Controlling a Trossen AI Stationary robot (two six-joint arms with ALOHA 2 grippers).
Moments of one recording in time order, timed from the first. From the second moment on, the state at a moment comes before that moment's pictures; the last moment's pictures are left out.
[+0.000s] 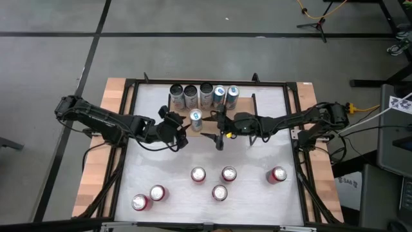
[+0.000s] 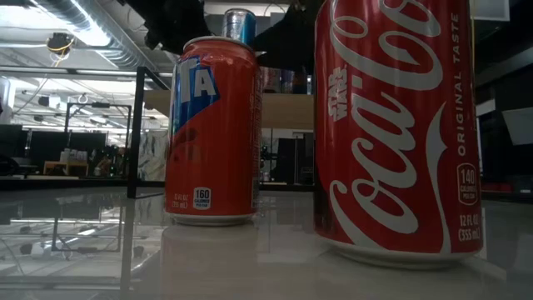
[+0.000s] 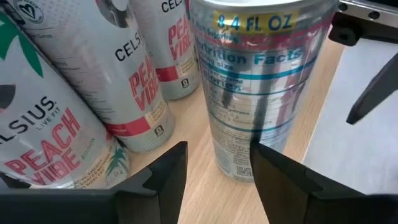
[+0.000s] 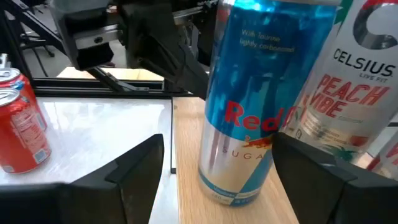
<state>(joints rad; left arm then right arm) -0.20 1.27 0.95 -0.39 -0.76 -0.42 0.03 1.59 0.90 0.50 0.10 -0.06</state>
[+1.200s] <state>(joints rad) -0.18 1.23 0.95 -0.46 -0.75 -0.38 0.03 1.50 0.90 0.35 -0.06 -0.06</state>
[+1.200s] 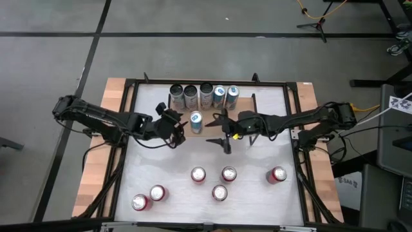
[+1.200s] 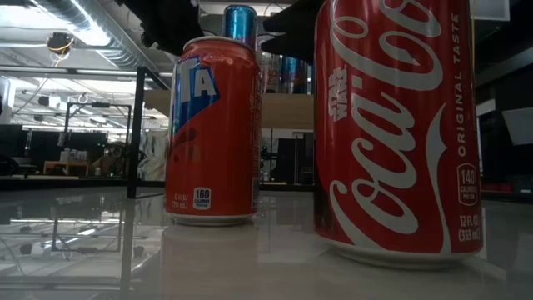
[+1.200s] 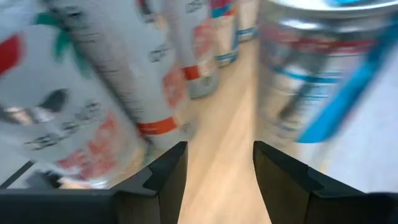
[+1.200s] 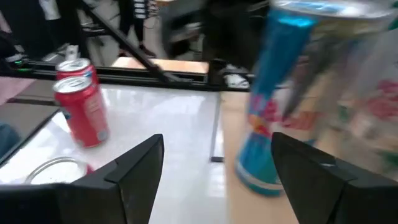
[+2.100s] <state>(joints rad) -0.21 1.24 0.95 -0.38 -0.75 -0.42 0.03 1.56 0.90 0.51 0.04 -0.06</state>
